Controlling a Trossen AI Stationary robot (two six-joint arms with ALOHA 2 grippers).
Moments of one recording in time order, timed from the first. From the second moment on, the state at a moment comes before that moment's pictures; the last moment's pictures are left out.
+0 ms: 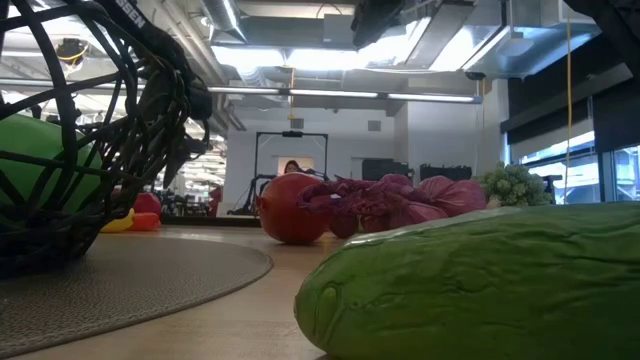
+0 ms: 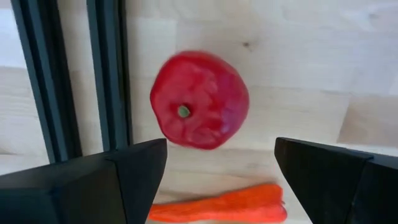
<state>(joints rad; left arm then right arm) 1.10 1.57 1.10 -0.99 -0.08 -0.57 -0.31 1.96 2.35 -1.50 -0.28 -0.40</state>
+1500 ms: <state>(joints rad) 1.10 1.57 1.10 -0.95 -0.09 -0.41 -0.31 1.96 2.35 -1.46 -0.28 -0.45</state>
